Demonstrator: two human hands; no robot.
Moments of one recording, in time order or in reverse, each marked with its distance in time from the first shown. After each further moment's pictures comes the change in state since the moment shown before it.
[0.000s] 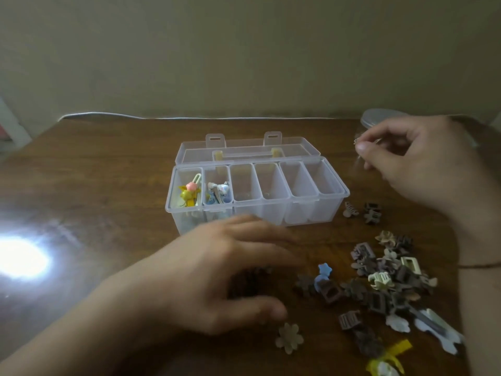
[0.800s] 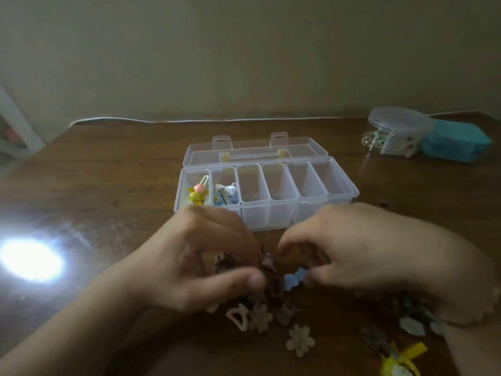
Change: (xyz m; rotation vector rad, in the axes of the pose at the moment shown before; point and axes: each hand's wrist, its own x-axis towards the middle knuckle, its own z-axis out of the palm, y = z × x) left_hand -0.010 -0.015 -0.009 -0.264 0.282 0.066; right_hand -0.037 -0.065 0.035 -0.378 -0.982 -0.326
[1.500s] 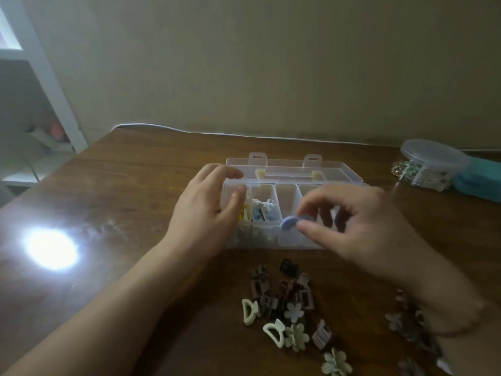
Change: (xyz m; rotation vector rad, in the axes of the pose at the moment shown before) left_hand -0.008 -0.043 -0.017 0.306 0.557 -0.607; right_hand 0.032 -0.004 0.003 0.381 0.695 -0.219
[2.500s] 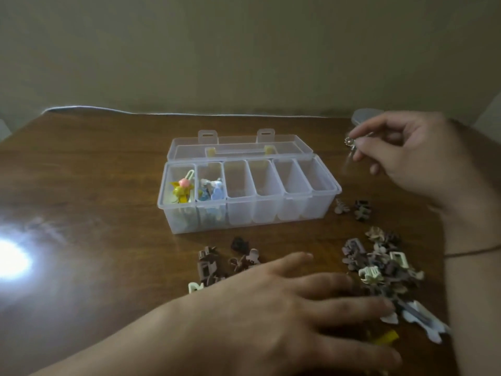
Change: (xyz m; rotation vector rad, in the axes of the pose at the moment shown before) left_hand -0.064 0.090 0.047 0.335 -0.853 1.136; right_hand -0.028 0.068 -0.078 0.018 0.428 0.429
